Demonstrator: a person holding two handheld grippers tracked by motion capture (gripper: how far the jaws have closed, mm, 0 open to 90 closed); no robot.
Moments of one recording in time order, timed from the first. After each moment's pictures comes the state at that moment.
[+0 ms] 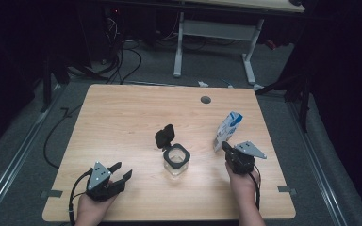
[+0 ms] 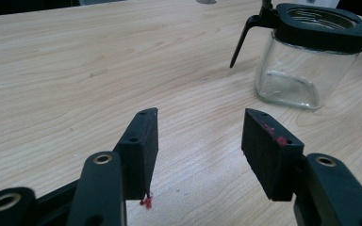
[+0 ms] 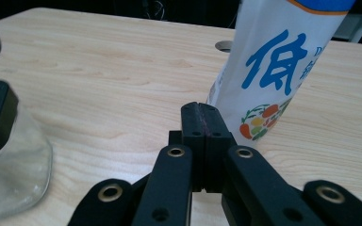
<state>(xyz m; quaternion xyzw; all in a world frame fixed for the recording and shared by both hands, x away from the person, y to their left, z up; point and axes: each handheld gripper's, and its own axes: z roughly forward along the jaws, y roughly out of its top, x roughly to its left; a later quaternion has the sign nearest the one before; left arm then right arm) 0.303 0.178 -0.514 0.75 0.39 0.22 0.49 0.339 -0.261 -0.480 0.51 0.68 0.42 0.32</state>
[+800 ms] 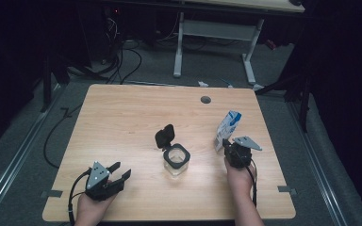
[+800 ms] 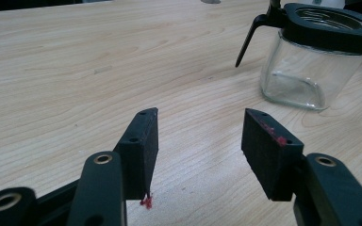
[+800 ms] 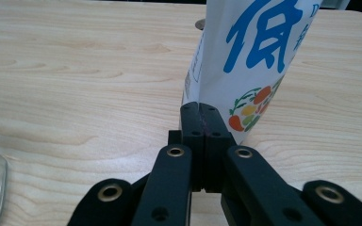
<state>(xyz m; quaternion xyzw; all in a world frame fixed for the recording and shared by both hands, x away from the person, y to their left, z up) 0.304 0.181 -0.516 0.75 0.39 0.22 0.49 0.368 -0.263 -0.492 0.56 0.66 0.39 0.31</state>
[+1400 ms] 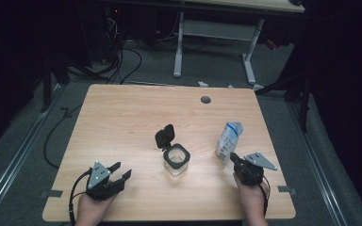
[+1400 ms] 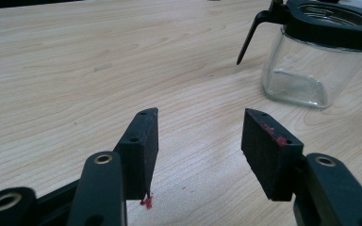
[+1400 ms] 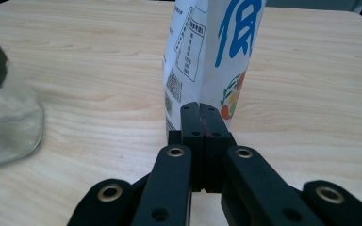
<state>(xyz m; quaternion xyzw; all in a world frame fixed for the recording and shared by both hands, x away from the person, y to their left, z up) 0.305 0.180 -0.517 0.75 0.40 0.22 0.48 0.309 -0.289 -0.497 0.53 0.67 0.42 0.30</state>
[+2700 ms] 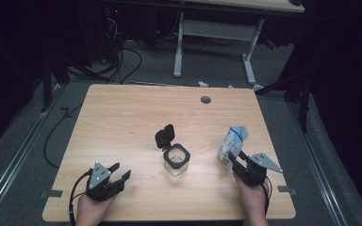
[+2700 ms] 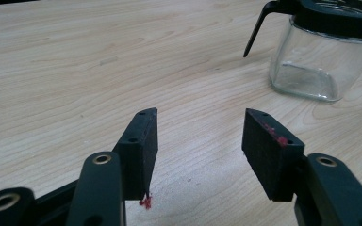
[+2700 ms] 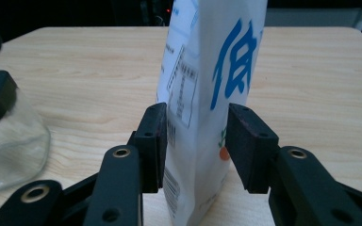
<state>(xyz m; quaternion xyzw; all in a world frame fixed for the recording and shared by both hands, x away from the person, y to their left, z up) 0.303 0.180 -0.519 0.75 0.40 0.23 0.47 0.315 -0.296 -0.498 0.52 0.64 0.46 0.31</state>
